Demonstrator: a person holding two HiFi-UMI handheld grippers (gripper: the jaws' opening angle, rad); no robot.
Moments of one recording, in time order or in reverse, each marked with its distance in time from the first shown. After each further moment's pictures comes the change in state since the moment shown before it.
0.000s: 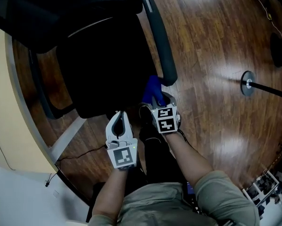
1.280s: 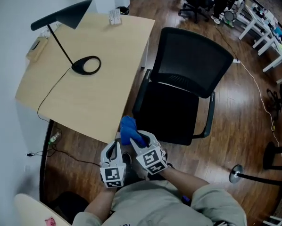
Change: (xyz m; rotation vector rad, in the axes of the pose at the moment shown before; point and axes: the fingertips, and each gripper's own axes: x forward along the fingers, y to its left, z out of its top) left arm -0.390 0.256 0.041 -0.232 -0.205 0.474; right arm -0.284 0.510 0.137 -0.803 -0.362 0.631
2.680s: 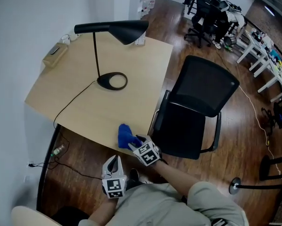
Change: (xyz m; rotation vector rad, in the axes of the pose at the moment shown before) left arm -0.059 0.170 -0.021 -0.082 -0.025 0.020; right arm 0.175 0.089 0.028 0.027 0.241 0.049
